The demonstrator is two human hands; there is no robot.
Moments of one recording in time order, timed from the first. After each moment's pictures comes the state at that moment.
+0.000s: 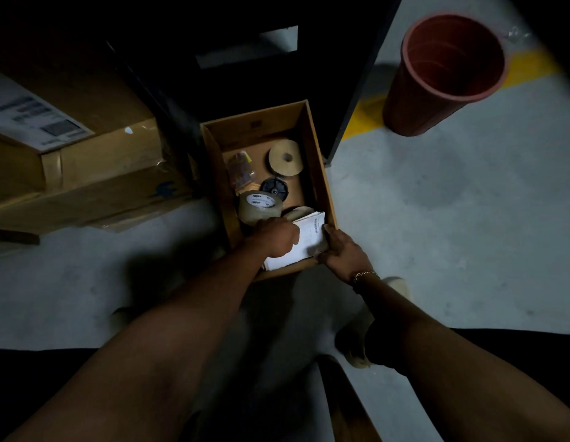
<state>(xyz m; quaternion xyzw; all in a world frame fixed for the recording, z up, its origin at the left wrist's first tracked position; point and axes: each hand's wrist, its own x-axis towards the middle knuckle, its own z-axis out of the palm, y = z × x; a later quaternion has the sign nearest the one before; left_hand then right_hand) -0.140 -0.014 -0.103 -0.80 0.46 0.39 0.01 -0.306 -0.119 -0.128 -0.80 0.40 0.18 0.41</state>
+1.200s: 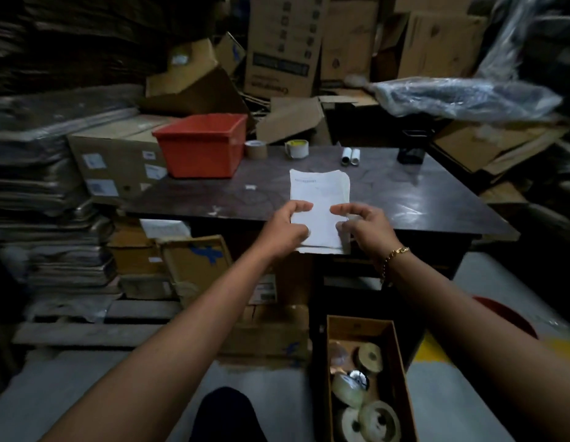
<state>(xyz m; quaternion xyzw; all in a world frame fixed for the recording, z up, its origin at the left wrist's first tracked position) -0.064 0.198 0.392 -0.76 0.24 0.10 -0.59 -0.126 0.028 0.393 -0.76 0.13 -0.18 0.61</state>
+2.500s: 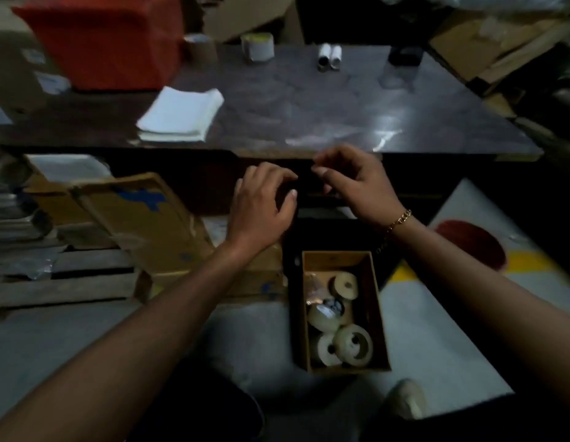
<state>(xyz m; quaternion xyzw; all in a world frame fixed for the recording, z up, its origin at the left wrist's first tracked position) -0.033 0.152 0.274 -0.83 0.38 -0.24 -0.33 -0.114 -0.014 0.324 -0.83 0.03 -0.22 0.51</state>
